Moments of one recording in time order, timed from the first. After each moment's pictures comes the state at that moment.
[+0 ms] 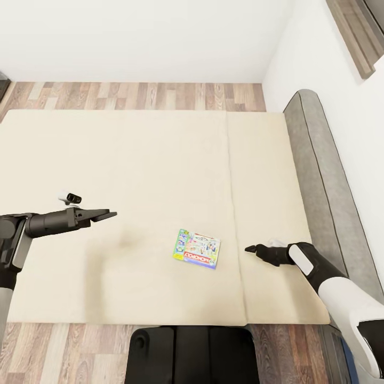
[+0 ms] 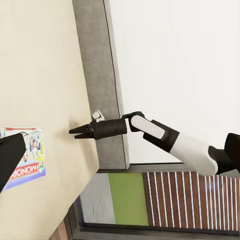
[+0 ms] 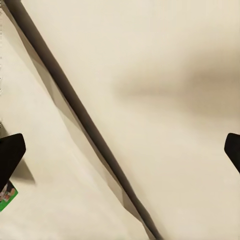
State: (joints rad) left arm -0.85 0.41 0.17 -1.17 0.22 1.03 -1.57; right arm -0.96 -0.25 0.19 -0.48 -0.69 0.72 0.23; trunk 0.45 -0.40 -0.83
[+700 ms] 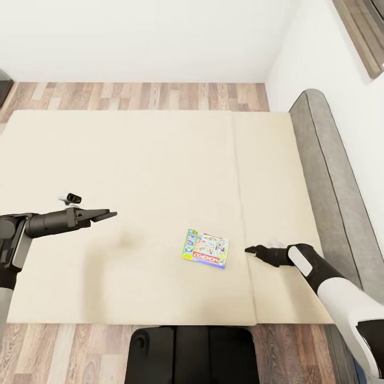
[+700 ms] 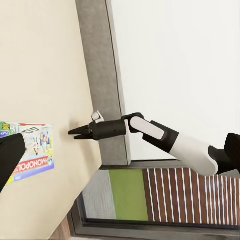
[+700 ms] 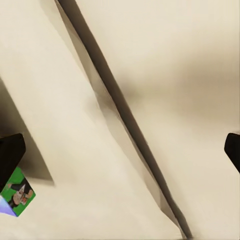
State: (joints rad) left arm -0.85 0.41 0.17 -1.17 0.22 1.03 -1.57; right arm -0.96 -0.25 0.20 -0.46 -0.69 0.69 0.23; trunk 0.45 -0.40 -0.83
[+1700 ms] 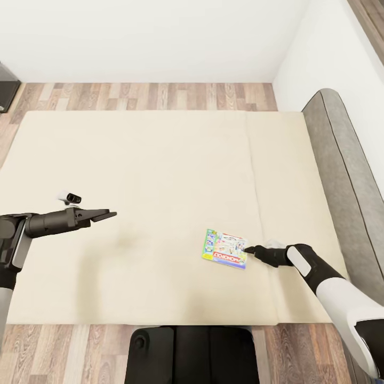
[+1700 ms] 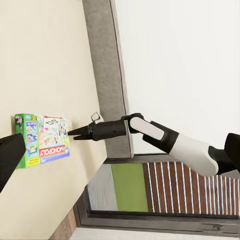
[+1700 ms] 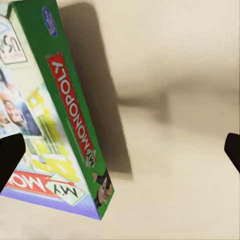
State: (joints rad) left arm -0.85 0.41 0.17 -1.17 0.22 1.03 -1.57; right arm -0.96 -0.24 0.20 -0.45 -0.68 0.69 0.23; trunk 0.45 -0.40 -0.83
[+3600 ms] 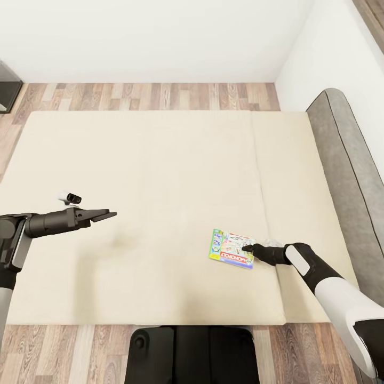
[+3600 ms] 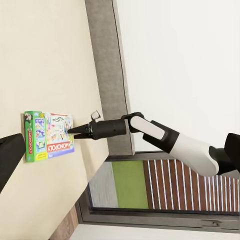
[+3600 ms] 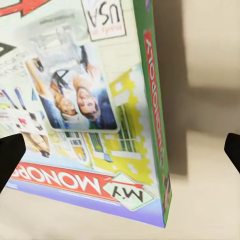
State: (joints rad) left arm -0.85 0.41 0.17 -1.17 0.22 1.03 -1.57; right arm -0.96 -0.23 0.19 -0.47 -0.69 0.69 0.25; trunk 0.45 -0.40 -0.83
